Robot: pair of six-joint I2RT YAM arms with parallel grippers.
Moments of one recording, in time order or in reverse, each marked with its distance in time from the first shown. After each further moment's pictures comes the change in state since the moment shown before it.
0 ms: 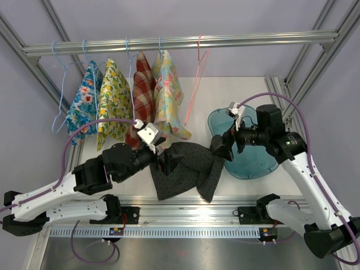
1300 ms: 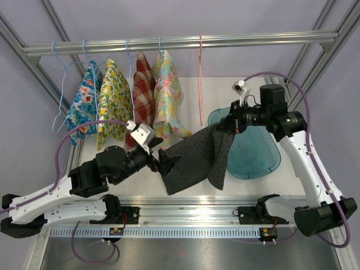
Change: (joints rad) left arm 0.000 -0.062 -0.044 0.034 -0.005 -0.034; right arm -0.100 0.207 0.178 -0.038 -0.045 0.269
